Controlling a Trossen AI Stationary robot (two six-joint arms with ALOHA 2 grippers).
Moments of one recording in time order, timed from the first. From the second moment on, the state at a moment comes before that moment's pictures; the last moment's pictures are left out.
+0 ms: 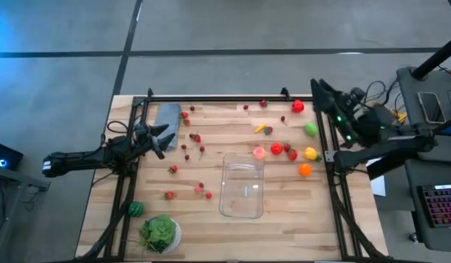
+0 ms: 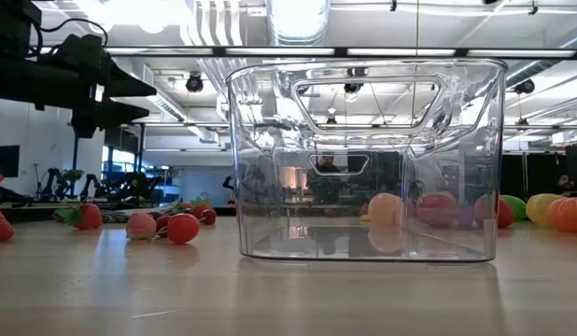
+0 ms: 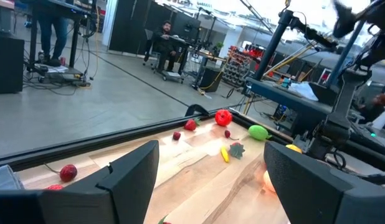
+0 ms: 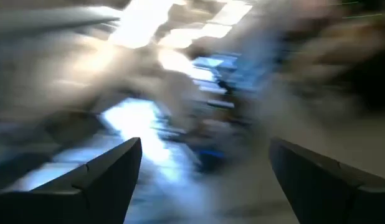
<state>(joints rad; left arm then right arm) 0.10 0.12 0.03 0.08 -0.50 -0.33 0.11 0.76 0.90 0.24 1.18 0.31</state>
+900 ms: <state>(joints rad) 0.10 0.12 0.03 0.12 -0.49 -0.75 -0.47 1.38 1.41 -1.57 0.28 0.82</state>
